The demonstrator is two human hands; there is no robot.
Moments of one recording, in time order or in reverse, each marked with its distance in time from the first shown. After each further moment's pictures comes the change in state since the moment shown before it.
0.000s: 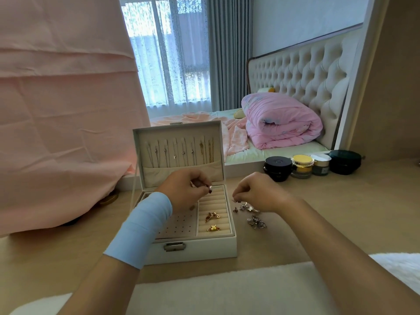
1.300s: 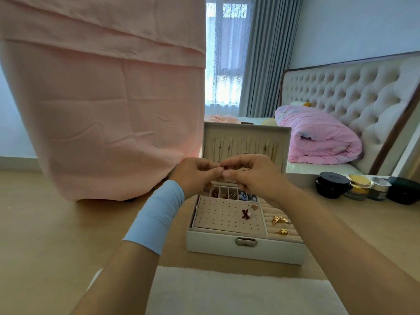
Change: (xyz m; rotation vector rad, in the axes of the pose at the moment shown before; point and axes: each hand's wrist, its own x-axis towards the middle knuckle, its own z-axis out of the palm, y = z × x) left_hand -0.049 -0.076 -0.083 -0.448 0.191 -0.147; right_hand 0.013 -0.165 0.051 0.557 0.009 -0.214
